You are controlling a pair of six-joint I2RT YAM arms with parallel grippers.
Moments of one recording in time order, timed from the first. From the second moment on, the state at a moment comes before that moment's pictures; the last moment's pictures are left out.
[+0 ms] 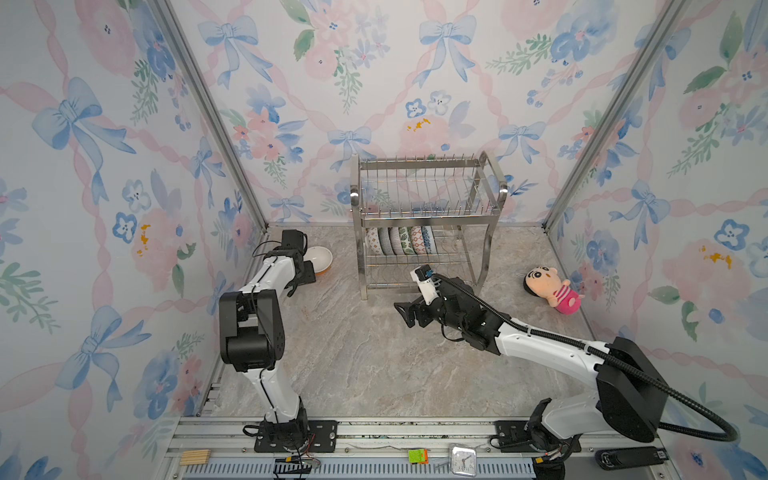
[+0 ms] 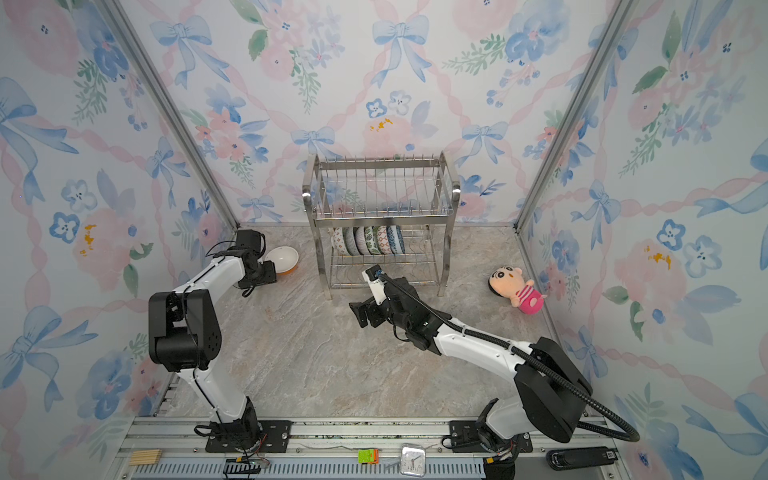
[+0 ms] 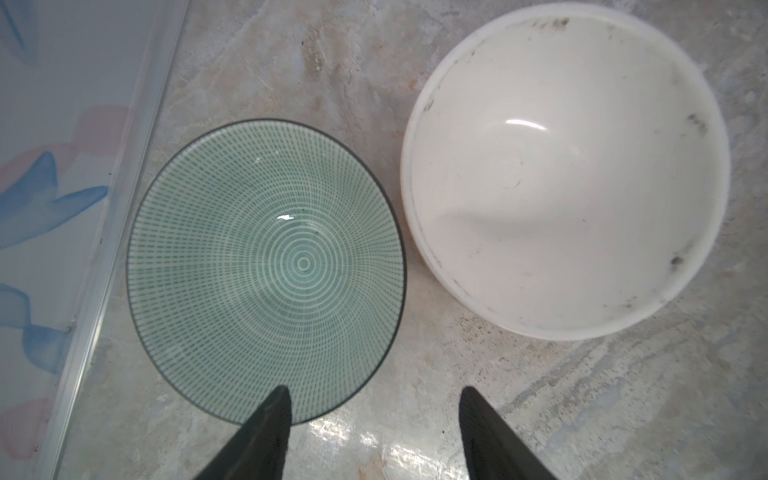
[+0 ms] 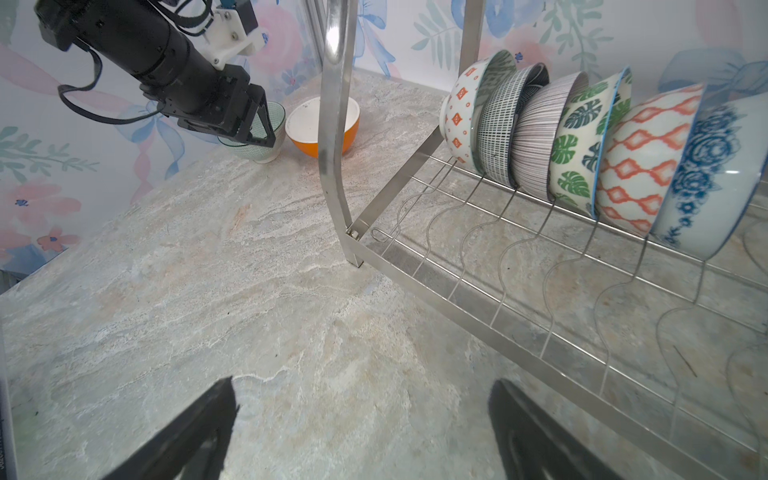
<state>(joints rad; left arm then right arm) 0.07 1.83 1.33 -0.61 -0.20 -0.19 0.83 1.44 0.88 0.12 0.01 0.16</state>
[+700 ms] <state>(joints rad) 0.13 1.91 1.36 -0.61 -0.13 -0.18 0.84 1.46 0.89 0.11 0.01 0.21</state>
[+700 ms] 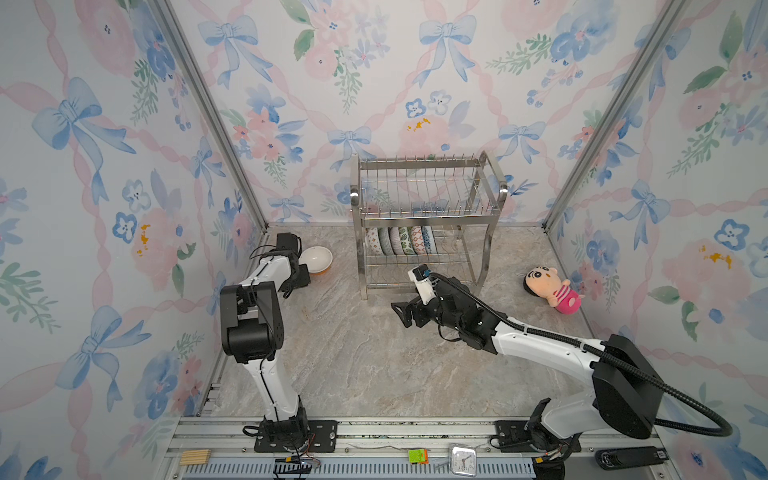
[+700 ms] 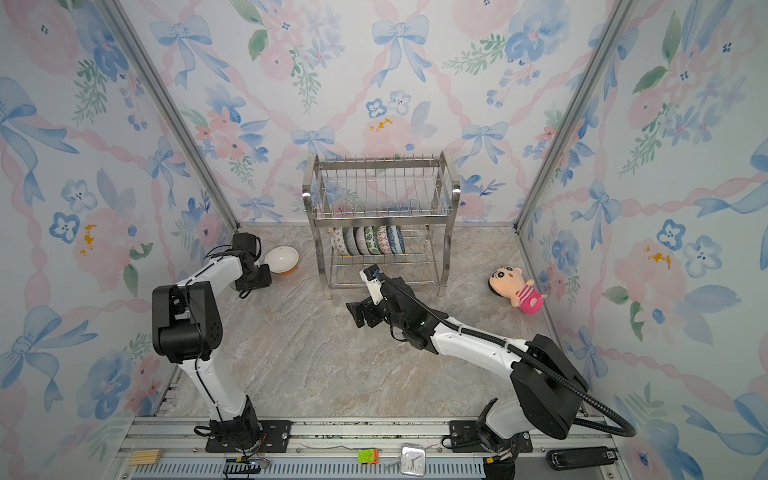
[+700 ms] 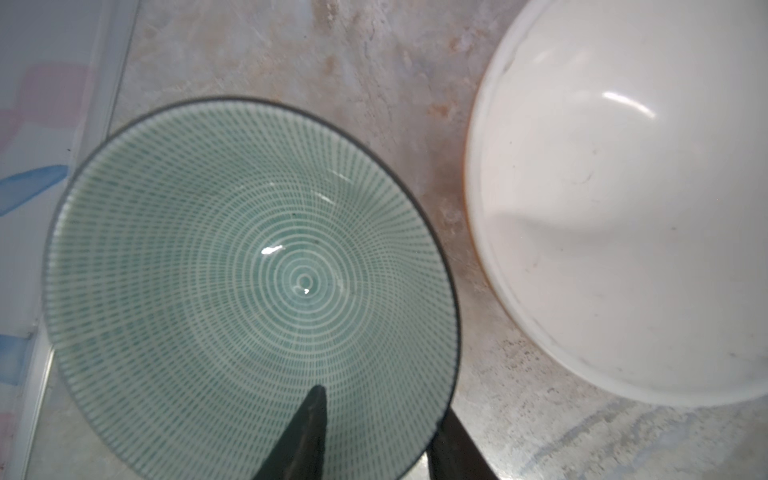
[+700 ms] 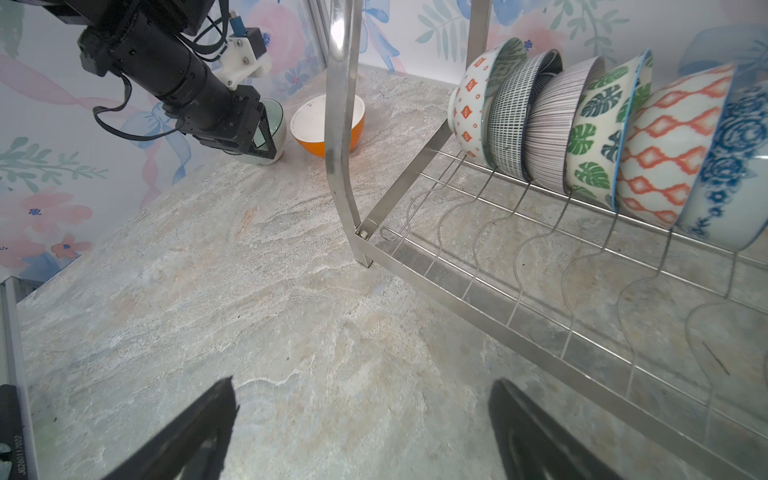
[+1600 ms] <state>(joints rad) 0.04 1.82 1.30 -0.65 -0.09 -0.19 0.85 1.44 0.90 0.12 -0.04 0.21</state>
